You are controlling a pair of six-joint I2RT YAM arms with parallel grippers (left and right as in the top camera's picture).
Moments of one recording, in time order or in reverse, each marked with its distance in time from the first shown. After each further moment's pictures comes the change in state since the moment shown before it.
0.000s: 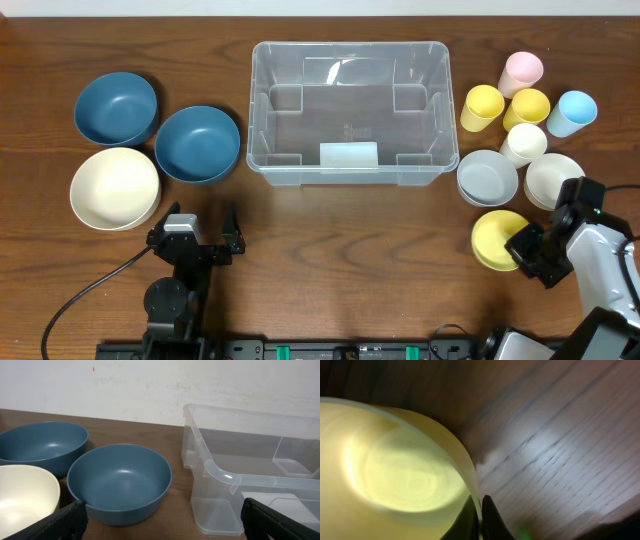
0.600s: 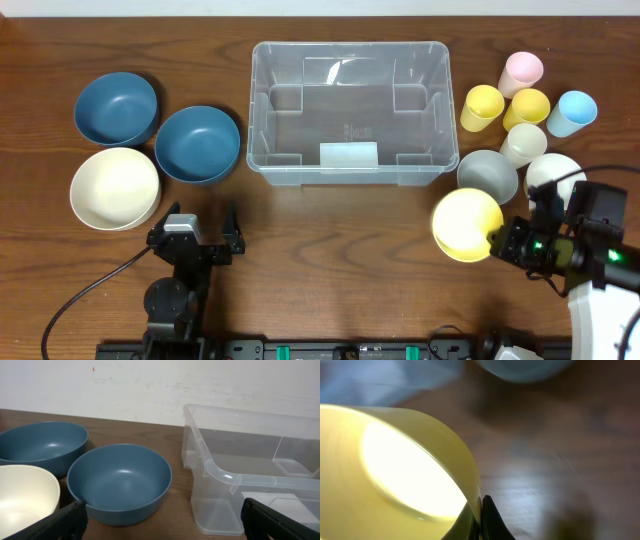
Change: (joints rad) left arm 0.000 0.000 0.000 0.000 0.000 0.000; right arm 0.156 -0.430 0.178 -0.226 -0.404 -0.383
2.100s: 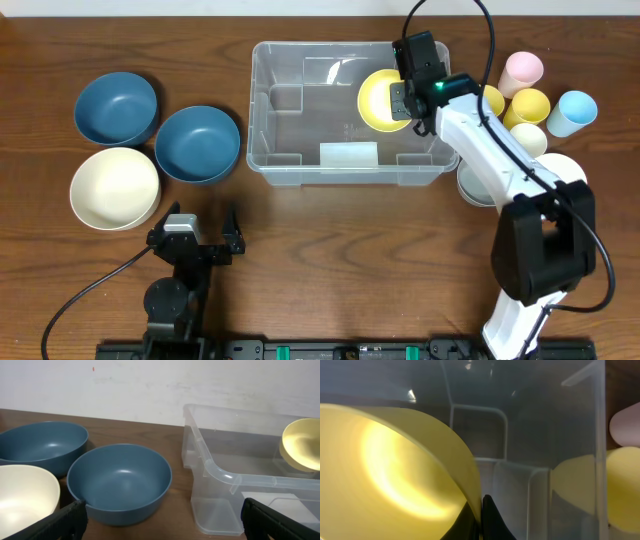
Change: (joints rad) left arm 0.000 0.000 0.000 0.000 0.000 0.000; right arm 0.602 1.034 0.699 0.502 0.697 0.072
